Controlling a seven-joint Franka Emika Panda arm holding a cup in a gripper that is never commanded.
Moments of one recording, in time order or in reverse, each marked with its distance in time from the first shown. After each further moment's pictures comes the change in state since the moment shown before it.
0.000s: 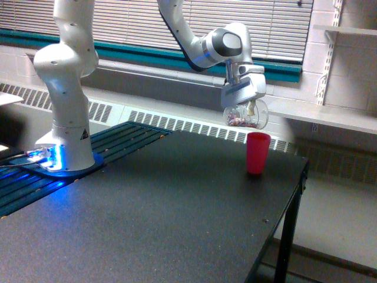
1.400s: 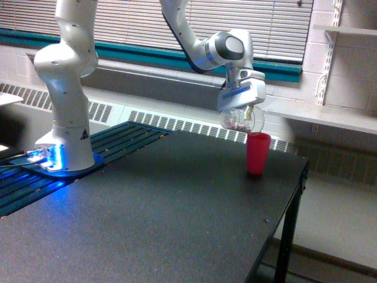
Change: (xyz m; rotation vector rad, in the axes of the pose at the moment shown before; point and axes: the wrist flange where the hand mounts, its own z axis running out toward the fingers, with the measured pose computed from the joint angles) arm -0.006 -0.013 0.013 -0.066 -0.074 -0.106
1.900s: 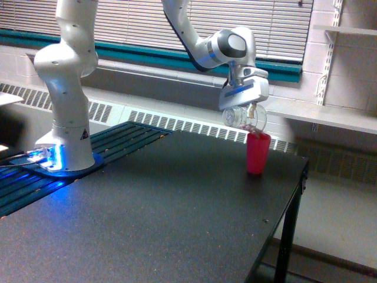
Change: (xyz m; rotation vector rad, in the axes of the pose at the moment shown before) arm 0.008 0.004 -0.005 -0.016 -0.003 -0.017
